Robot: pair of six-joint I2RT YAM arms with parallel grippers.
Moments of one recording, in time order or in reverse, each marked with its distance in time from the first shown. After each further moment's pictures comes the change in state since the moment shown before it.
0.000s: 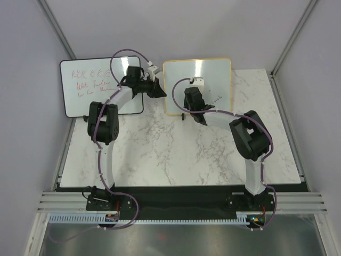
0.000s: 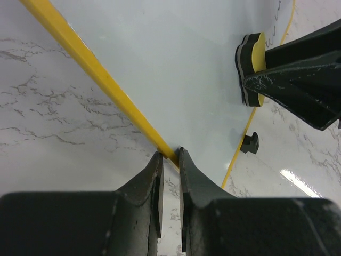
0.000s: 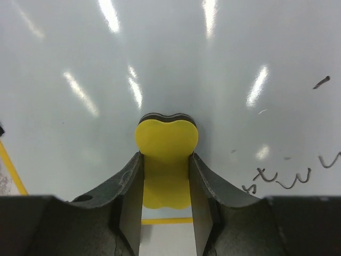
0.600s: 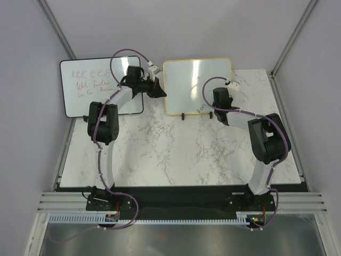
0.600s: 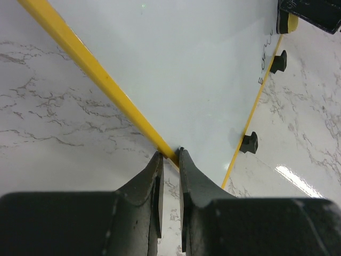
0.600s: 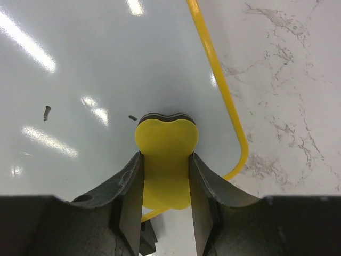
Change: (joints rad) left arm -0.001 0.000 0.000 0.000 0.002 0.006; right arm -0.238 -0.143 -0.232 0.015 0.069 0.145
